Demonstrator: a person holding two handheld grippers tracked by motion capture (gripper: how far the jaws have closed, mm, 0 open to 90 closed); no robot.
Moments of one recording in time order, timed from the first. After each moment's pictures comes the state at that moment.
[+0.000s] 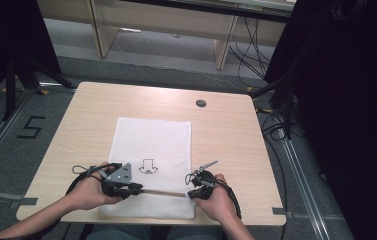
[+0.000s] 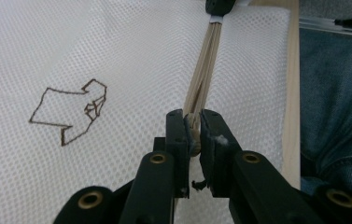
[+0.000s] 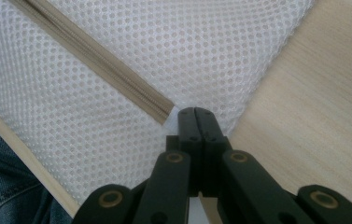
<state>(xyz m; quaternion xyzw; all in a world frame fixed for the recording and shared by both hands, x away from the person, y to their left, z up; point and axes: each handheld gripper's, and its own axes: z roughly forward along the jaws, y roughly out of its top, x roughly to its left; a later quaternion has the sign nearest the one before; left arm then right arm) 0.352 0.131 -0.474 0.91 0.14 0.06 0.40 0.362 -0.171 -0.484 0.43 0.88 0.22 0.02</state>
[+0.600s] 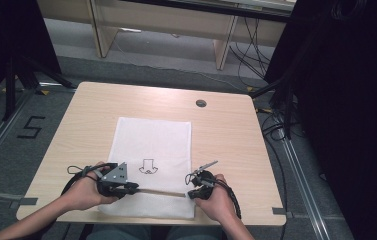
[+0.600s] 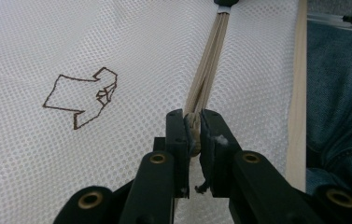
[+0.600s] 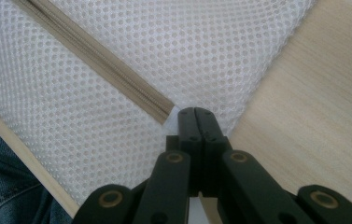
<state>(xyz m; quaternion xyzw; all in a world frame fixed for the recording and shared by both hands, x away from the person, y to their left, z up) 0.352 0.142 -0.474 0.91 0.14 0.07 0.39 0.362 -0.171 -0.484 0.43 0.88 0.22 0.02</state>
